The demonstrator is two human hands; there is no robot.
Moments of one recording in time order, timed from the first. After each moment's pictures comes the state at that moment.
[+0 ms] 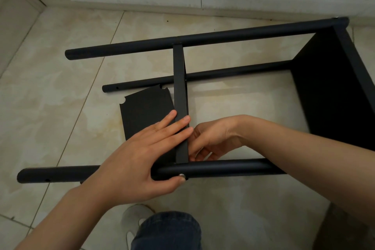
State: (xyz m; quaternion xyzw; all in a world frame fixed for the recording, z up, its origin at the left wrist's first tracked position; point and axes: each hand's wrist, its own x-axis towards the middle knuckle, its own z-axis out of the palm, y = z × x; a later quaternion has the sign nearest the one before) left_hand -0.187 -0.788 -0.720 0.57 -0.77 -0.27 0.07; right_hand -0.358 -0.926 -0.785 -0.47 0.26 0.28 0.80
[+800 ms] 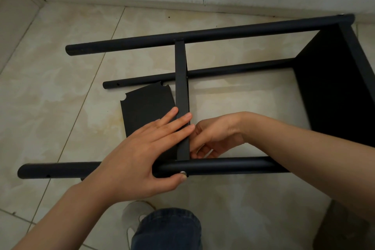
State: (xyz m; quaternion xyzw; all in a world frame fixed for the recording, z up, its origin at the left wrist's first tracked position) left_hand -0.187 -0.787 -0.719 0.57 -0.78 -0.26 0.07; right_hand -0.358 -0.926 -0.787 -0.47 0.25 0.28 0.80
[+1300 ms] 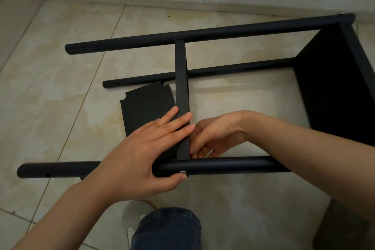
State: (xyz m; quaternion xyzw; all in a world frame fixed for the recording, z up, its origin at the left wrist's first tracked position) left_hand -0.186 -0.787 -0.720 0.57 -0.78 -0.26 0.07; right_hand -0.360 -0.930 -0.786 -0.45 0.22 0.29 0.81
